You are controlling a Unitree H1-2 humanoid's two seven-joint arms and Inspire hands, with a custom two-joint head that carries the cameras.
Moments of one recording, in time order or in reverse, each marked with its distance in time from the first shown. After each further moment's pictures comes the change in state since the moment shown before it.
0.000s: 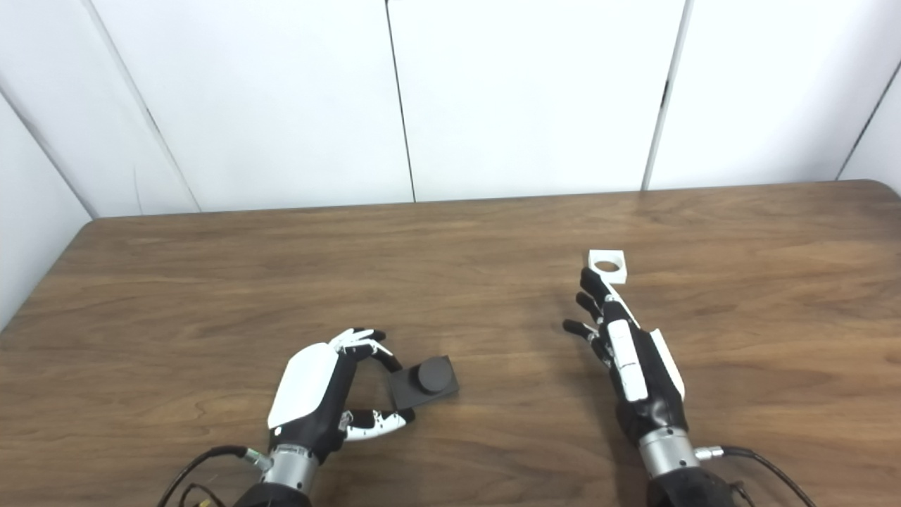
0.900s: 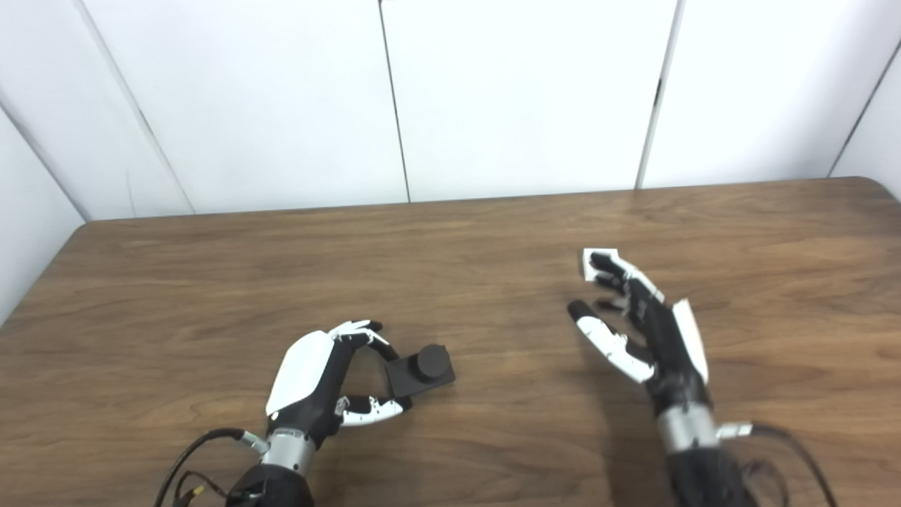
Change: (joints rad) left arm -0.043 -0.019 0.049 0.024 -0.034 0.012 -0.053; right arm -0.109 -0.117 -0.018 -0.077 -0.389 0.058 -0.133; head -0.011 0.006
